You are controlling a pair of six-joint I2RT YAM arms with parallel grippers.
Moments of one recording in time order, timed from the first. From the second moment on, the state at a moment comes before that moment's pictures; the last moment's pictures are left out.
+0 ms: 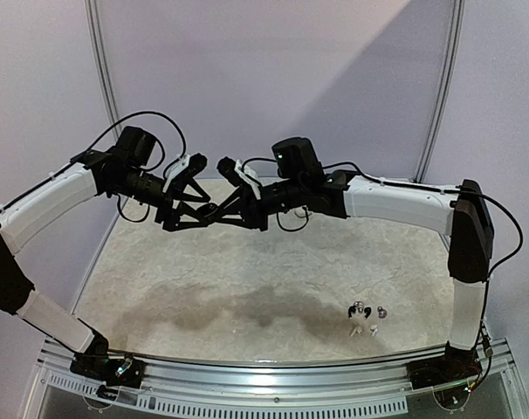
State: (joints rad) left arm -0.41 1.44 1.33 -0.78 0.80 0.71; right arm 0.90 2.00 1.71 -0.11 -0.65 -0.17
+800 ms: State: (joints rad) left arm -0.36 1.34 0.97 0.45 1.09 -0.19; right arm 0.88 1.84 1.46 0.61 -0.68 0.25
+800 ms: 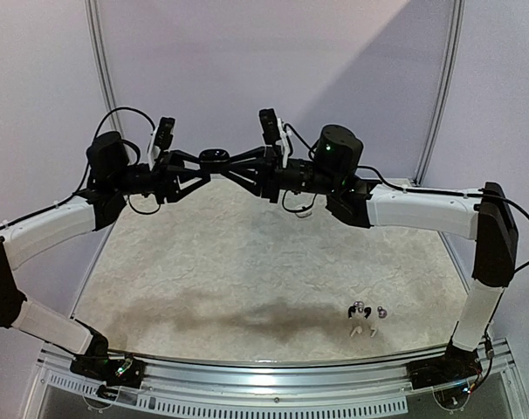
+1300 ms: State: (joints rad) left arm -0.37 1.38 0.97 0.55 1.15 -0.26; right arm 0.88 1.84 1.44 0.60 -0.63 0.24
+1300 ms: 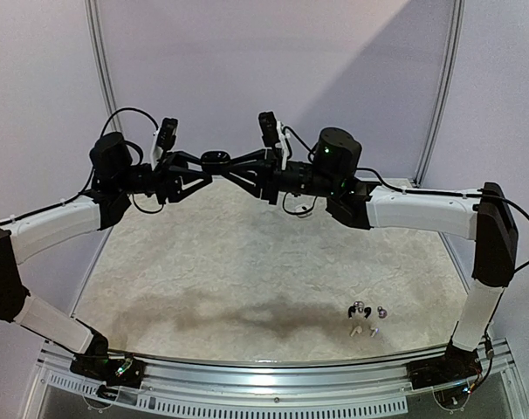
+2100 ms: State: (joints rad) left arm -0.37 1.38 0.97 0.55 1.16 -0.25; right arm 0.87 1.84 1.45 0.52 -0.61 0.21
